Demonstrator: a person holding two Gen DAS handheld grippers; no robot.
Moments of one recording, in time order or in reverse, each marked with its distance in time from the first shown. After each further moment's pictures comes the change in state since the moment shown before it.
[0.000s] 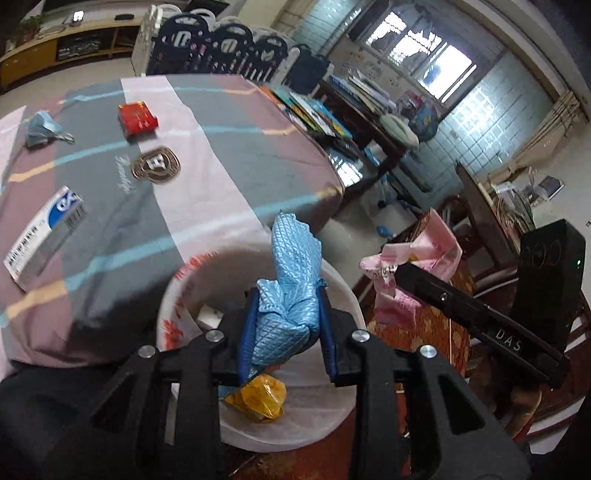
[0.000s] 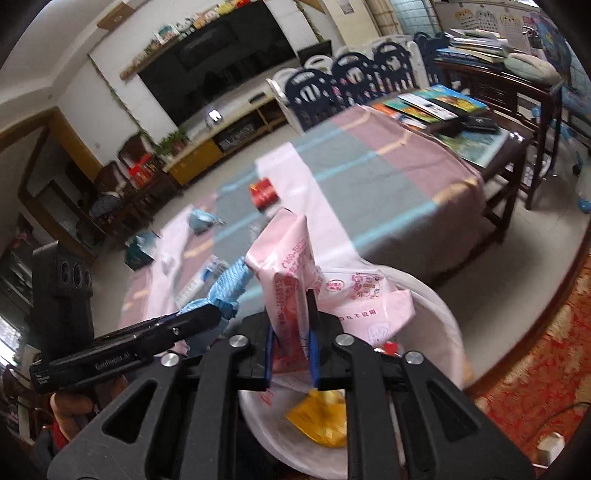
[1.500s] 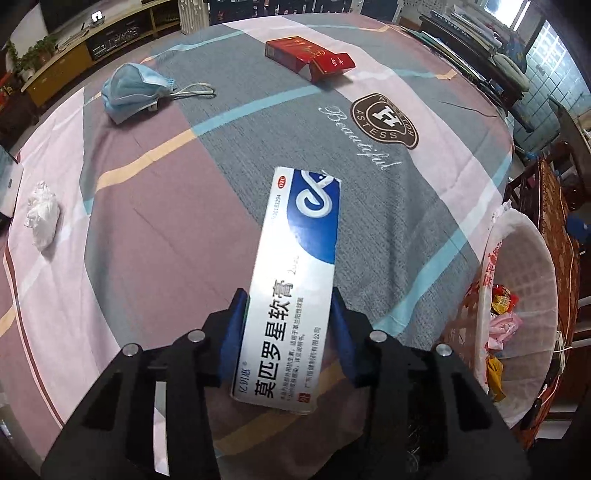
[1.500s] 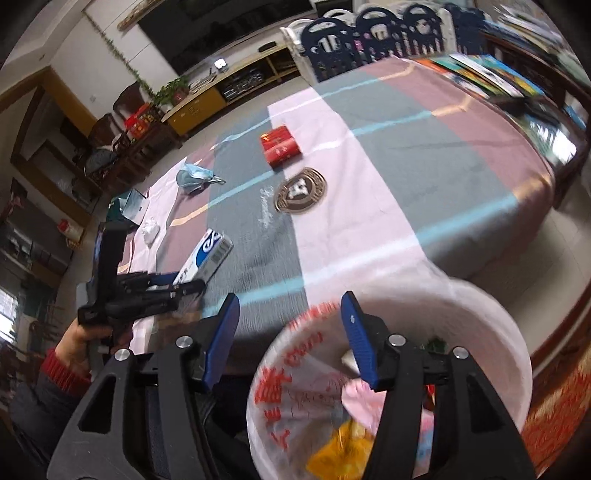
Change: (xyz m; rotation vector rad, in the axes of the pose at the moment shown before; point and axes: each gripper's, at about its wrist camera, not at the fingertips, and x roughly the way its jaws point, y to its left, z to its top) left arm 0.037 0.229 0.053 0.088 0.209 0.419; right arm 0.141 0.057 0.035 -0.097 0.182 0.023
